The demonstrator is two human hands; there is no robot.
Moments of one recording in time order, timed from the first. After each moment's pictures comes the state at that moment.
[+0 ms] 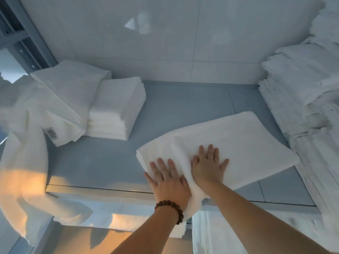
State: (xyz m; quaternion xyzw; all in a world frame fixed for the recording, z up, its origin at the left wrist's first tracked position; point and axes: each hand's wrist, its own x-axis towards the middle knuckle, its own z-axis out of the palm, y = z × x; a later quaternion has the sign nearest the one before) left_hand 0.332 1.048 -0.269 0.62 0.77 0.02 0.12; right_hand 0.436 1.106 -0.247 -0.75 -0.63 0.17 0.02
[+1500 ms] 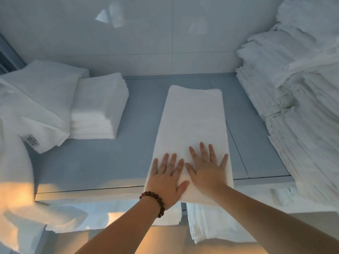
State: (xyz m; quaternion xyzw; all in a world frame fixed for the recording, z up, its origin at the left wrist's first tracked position) left_hand 0.299 1.040 -0.270 0.85 0.52 -0.02 0.06; right_hand 0.469 1.050 -0.258 -0.72 -0.68 0.09 -0.02
